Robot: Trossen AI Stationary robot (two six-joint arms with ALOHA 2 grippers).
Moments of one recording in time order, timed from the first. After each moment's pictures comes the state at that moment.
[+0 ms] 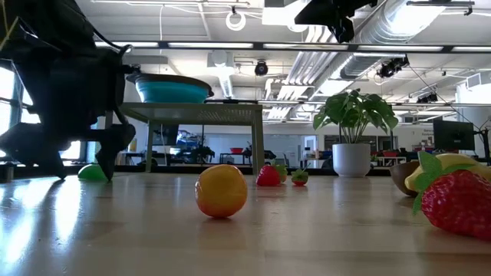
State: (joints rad) left arm -0.19 1.50 0.56 -0.72 -0.66 -1.89; right arm -0.21 1.10 0.98 -0.18 0.03 0.29
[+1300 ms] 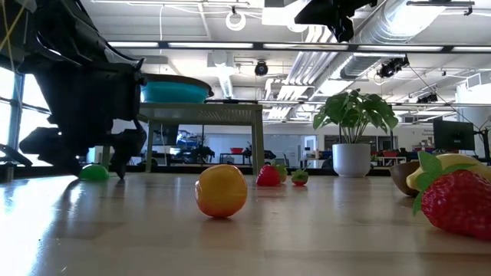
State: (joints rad) left arm -0.11 1.59 0.56 -0.63 -0.70 -1.81; right arm -0.21 1.10 0.98 -0.18 0.03 0.26
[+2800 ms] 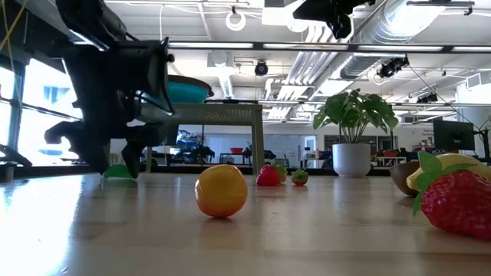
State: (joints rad) left arm -0.11 1.59 0.73 -0.66 -0.60 -1.66; right arm -0.21 1.10 0.98 -0.14 0.02 0.21
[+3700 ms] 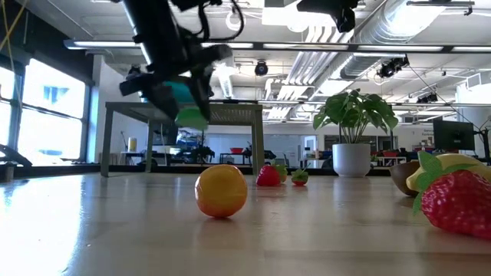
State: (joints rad) left arm -0.11 1.59 1.14 -0.68 -0.44 -1.24; right arm -0.21 1.06 0.98 -0.14 0.02 0.19
